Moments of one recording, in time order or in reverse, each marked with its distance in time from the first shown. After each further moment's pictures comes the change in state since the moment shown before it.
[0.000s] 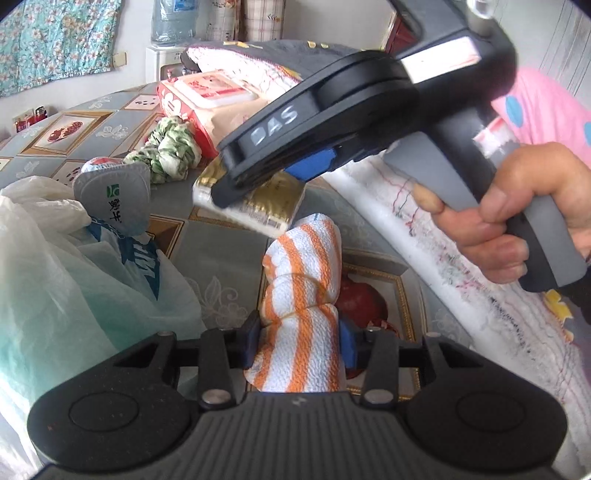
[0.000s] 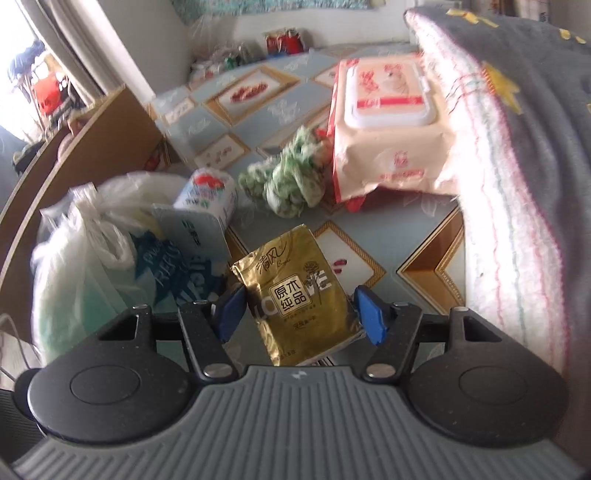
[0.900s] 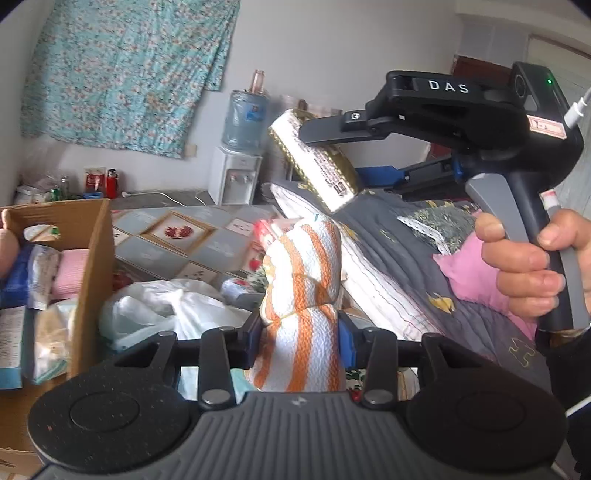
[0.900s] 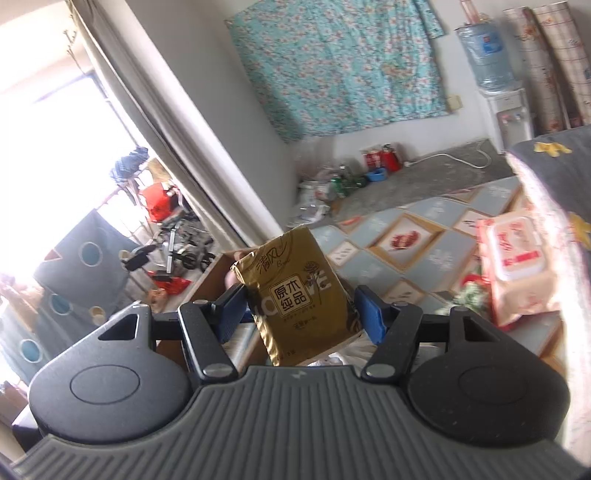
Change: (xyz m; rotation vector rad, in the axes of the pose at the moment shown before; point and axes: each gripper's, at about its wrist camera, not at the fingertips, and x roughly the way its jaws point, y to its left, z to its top) left arm -0.184 0.046 -0.006 -0.146 -0.381 0.109; right arm -0.154 0.122 0.042 0.032 -0.353 0.357
